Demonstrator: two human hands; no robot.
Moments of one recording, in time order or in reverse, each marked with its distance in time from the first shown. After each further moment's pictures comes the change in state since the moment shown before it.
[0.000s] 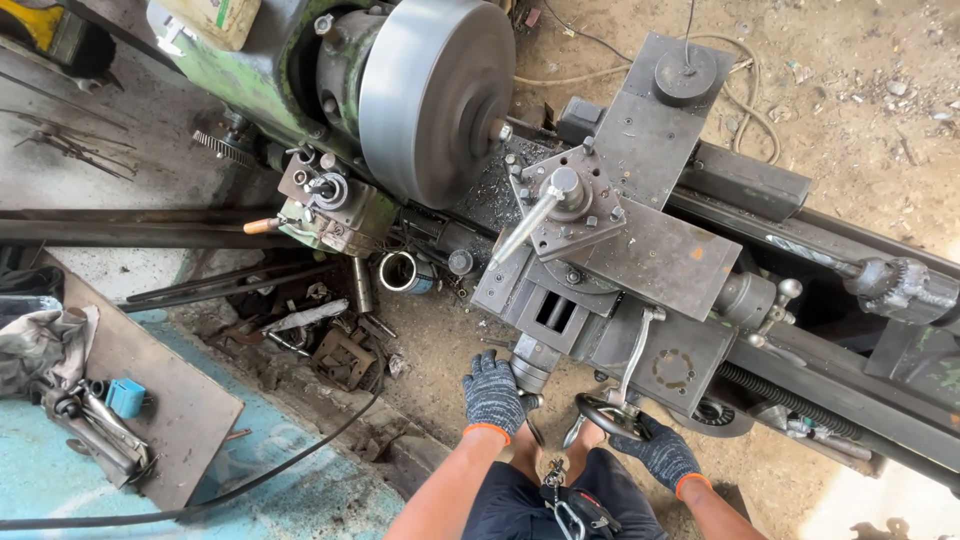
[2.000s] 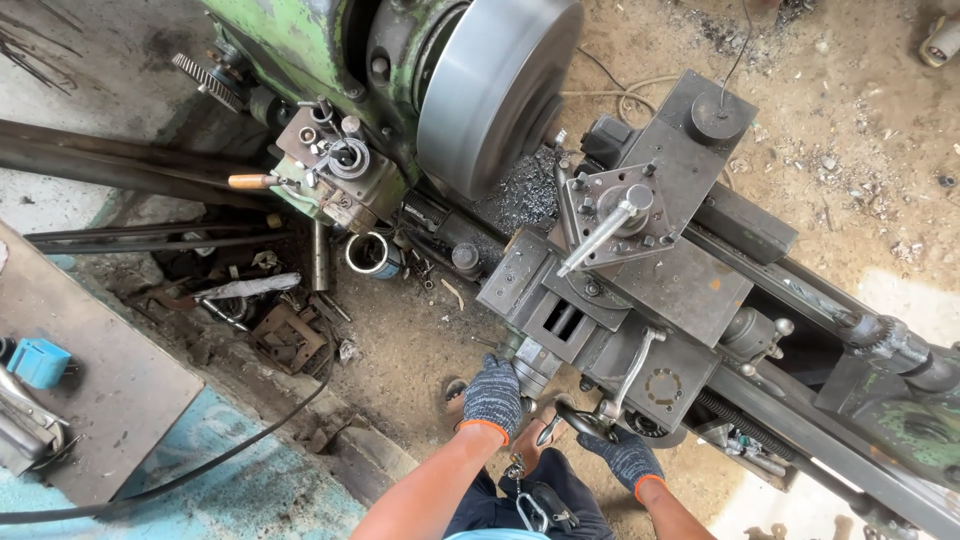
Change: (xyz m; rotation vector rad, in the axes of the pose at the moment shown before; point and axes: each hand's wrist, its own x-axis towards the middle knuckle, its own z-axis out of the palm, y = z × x) left_hand 0.006 -0.011 -0.005 0.069 -0.189 0.187; right_hand -0.034 -0.061 0.019 0.003 0.103 0.153
